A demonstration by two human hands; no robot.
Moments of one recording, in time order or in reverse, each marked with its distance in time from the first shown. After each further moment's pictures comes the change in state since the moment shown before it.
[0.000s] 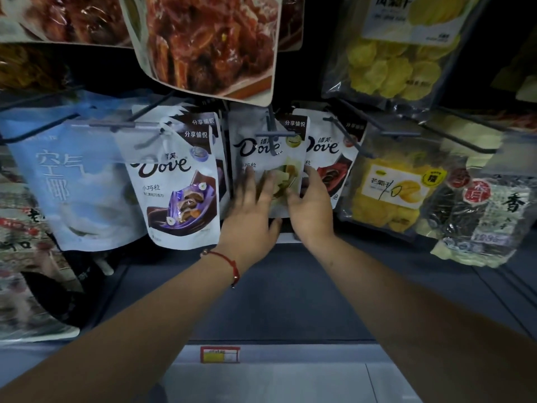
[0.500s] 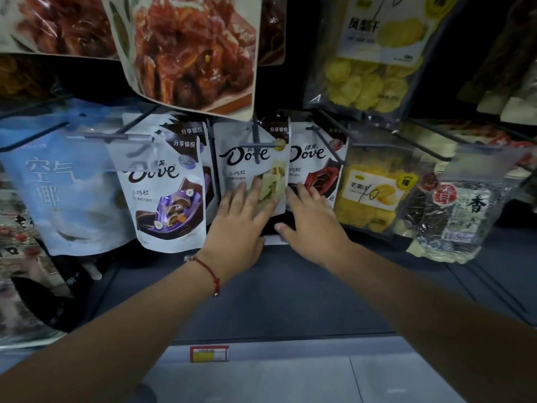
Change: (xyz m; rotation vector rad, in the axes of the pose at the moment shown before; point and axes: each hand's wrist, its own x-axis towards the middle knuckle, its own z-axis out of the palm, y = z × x) left_hand -0.015 0.007 -0.020 0.482 -0.086 0.250; right_hand -0.026 -0.026 -0.064 -0.892 -0.446 -0.223
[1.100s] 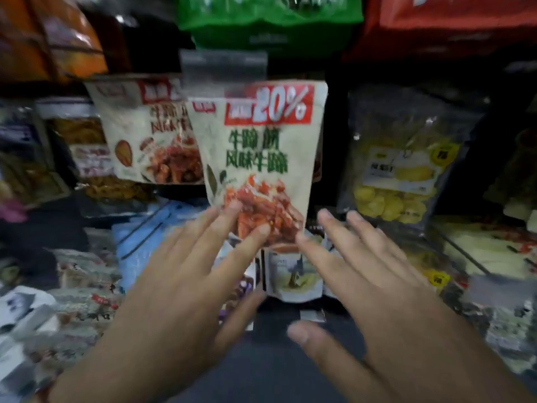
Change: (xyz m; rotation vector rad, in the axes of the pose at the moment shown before) left_hand -0.095 -0.065 -0.249 -0.046 0.292 -0.015; right_hand -0.096 -0.103 -0.226 0.087 0.137 -0.302
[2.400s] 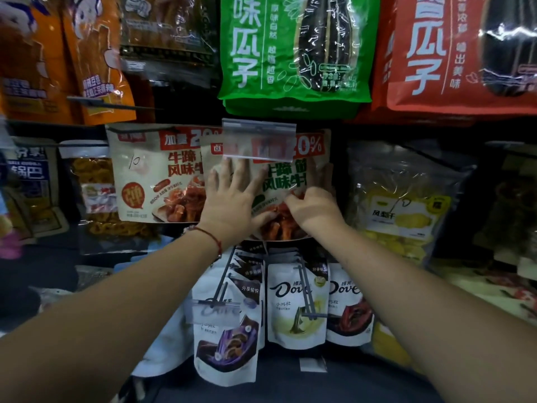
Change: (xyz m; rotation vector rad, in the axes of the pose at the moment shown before) left_hand 0.180 -0.107 0.072 0.226 0.025 -0.245; right_hand 0.237 0.048 0.035 0.262 0.176 0.575
